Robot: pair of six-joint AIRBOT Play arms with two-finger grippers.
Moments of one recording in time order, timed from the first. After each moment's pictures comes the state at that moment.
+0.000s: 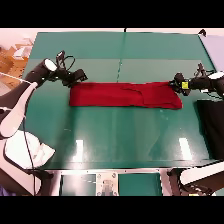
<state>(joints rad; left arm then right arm) -0.11 -1.81 1.54 0.97 -0.77 -1.56 -0.37 -1.73 1.37 -0.82 0.94 1.47</state>
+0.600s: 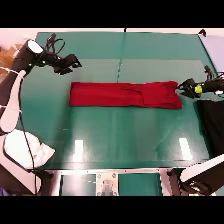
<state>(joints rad) -0.03 -1.85 1.82 0.97 -1.08 -1.54 -0.56 -1.91 1.58 -0.86 1.29 1.19</state>
